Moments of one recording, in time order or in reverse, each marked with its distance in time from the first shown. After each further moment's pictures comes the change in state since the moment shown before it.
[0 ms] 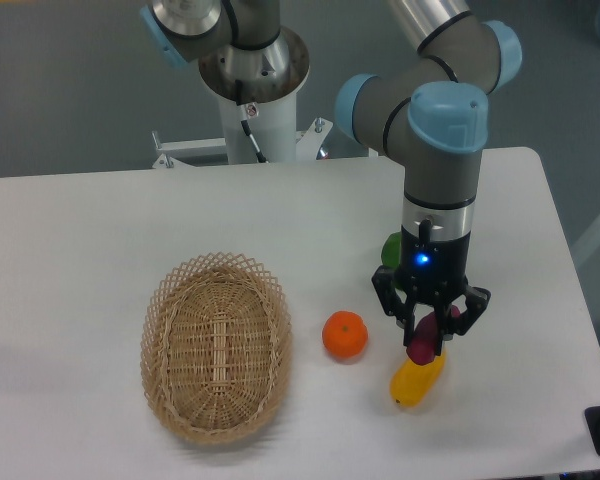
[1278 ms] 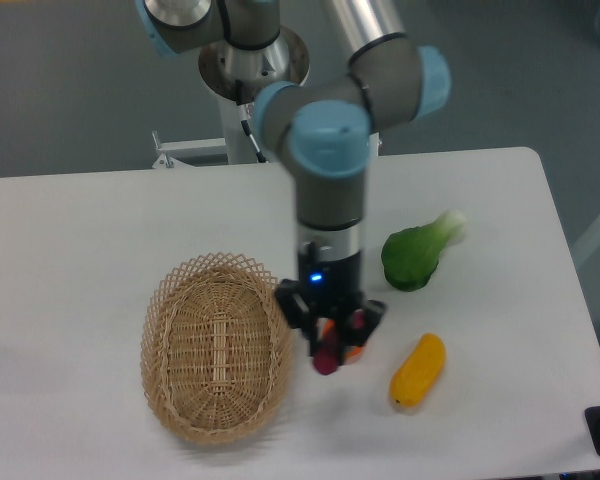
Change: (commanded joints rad) arm -0.339 0.011 -0.097 0.006 0.199 -0.328
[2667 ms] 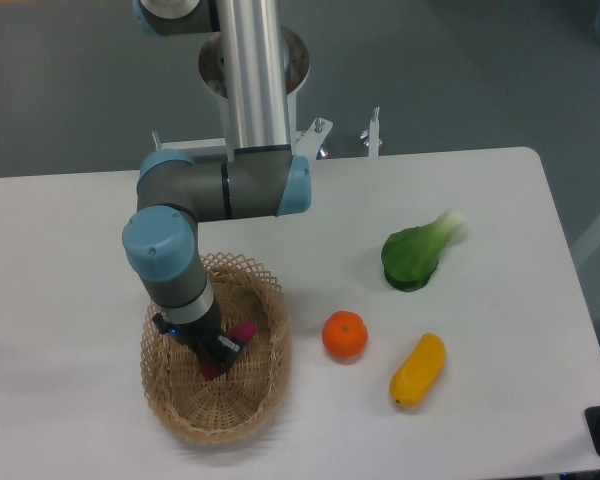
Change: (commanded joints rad) arm -0.164 -0.167 -0.046 0.008 0.147 -0.029
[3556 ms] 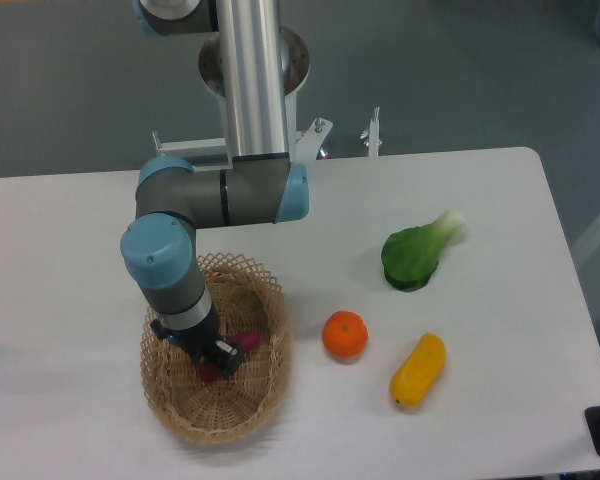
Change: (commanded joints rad) arm 0.000 0.008 0.050 -0.002 0.000 0.000
